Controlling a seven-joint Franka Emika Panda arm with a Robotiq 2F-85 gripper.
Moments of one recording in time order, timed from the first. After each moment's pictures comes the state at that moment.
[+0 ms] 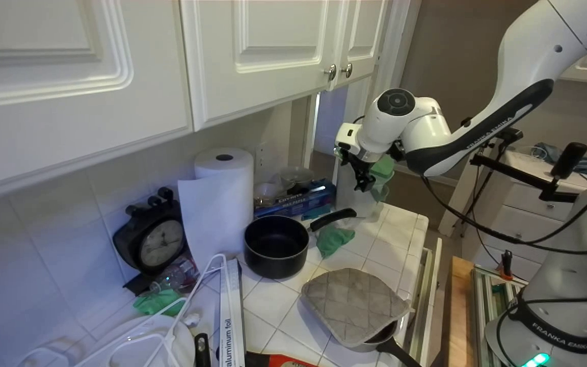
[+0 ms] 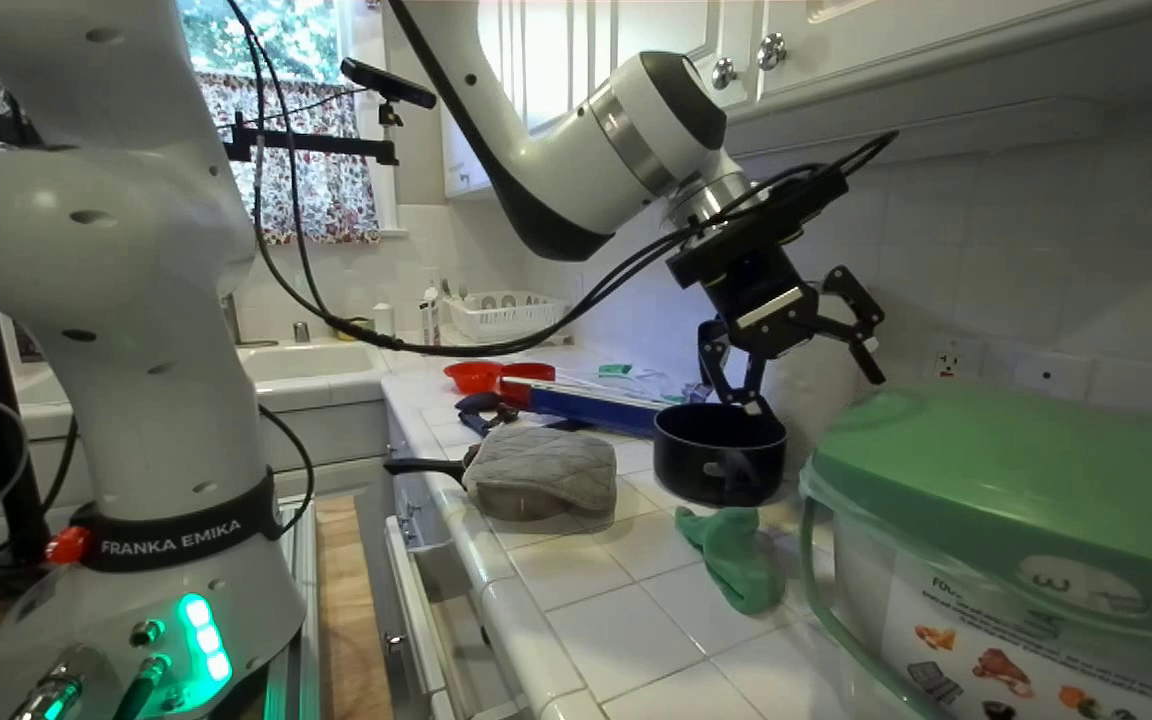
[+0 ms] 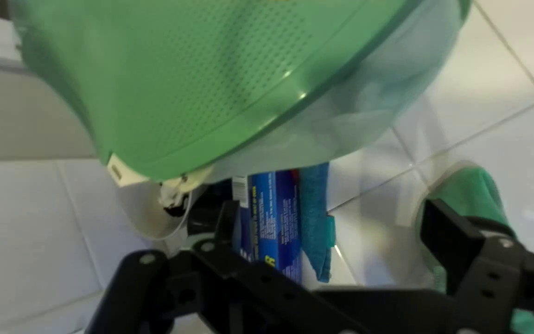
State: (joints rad) arm -0.16 -0.10 -0.14 -2.51 -1.17 2.69 -0.25
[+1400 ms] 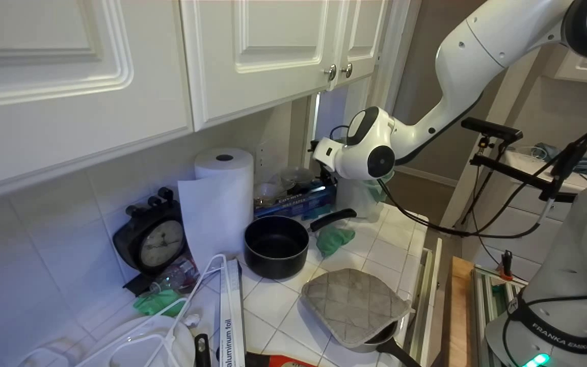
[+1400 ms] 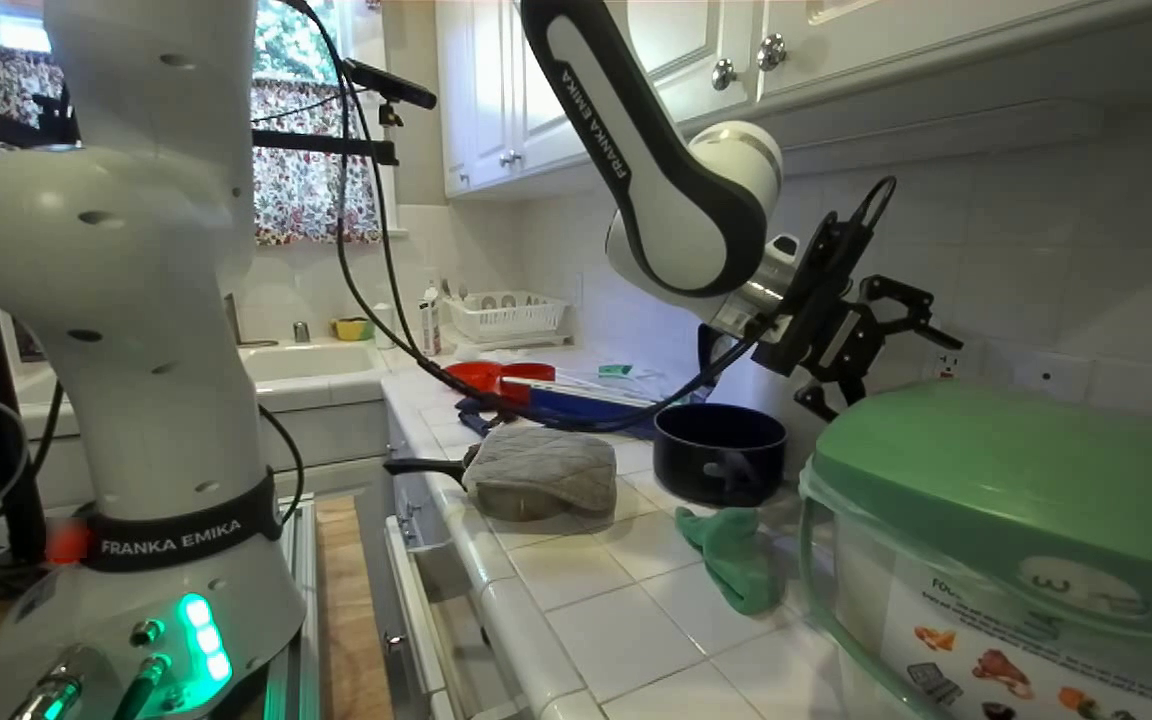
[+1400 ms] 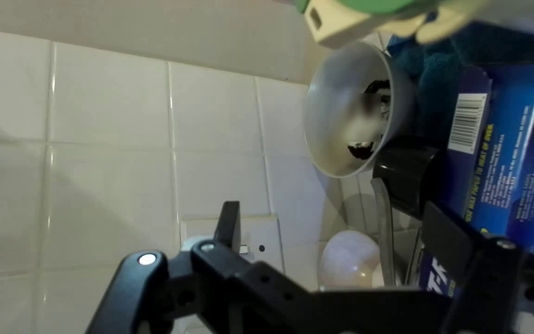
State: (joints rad) arm -0.14 0.20 -0.09 -2.24 -2.32 2.59 0.84
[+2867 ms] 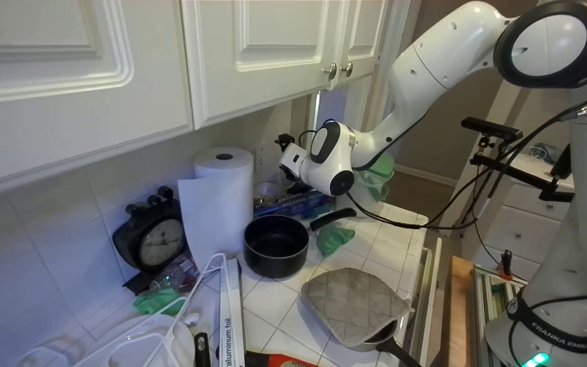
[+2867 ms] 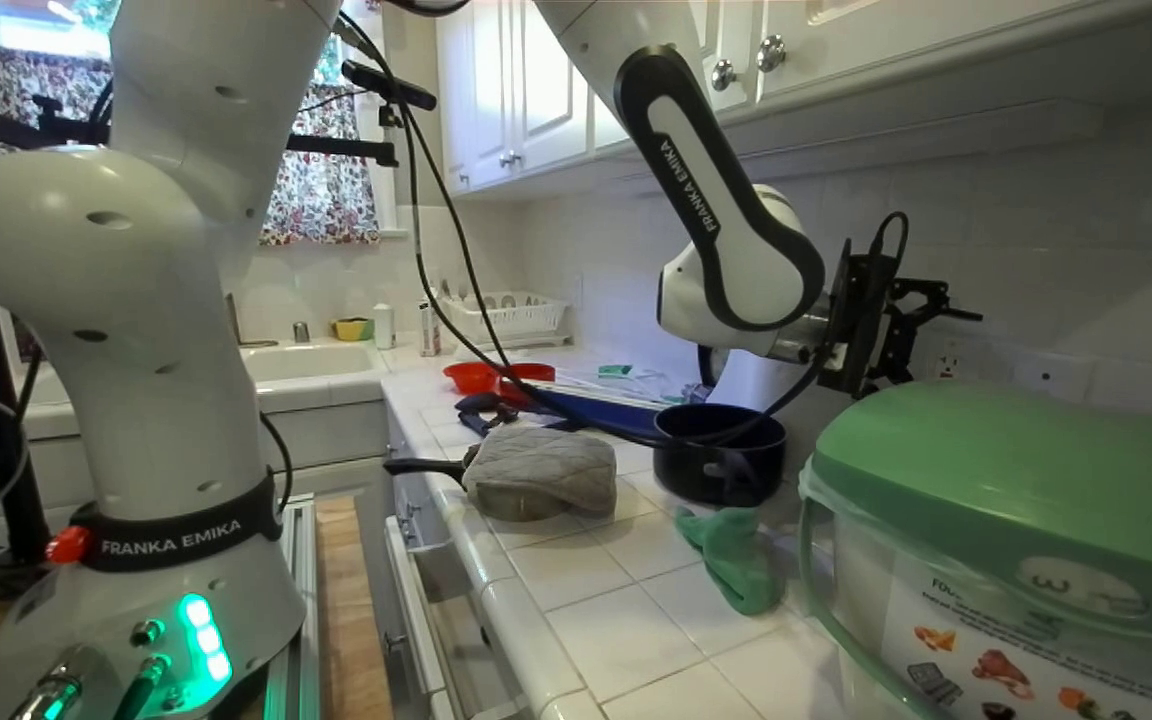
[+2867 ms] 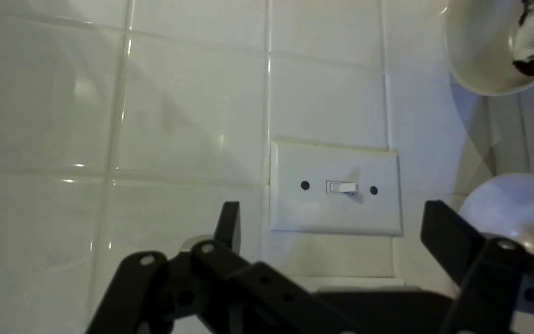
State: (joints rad) arm -0.12 0.45 -0.01 -1.99 -2.52 2.36 1.04
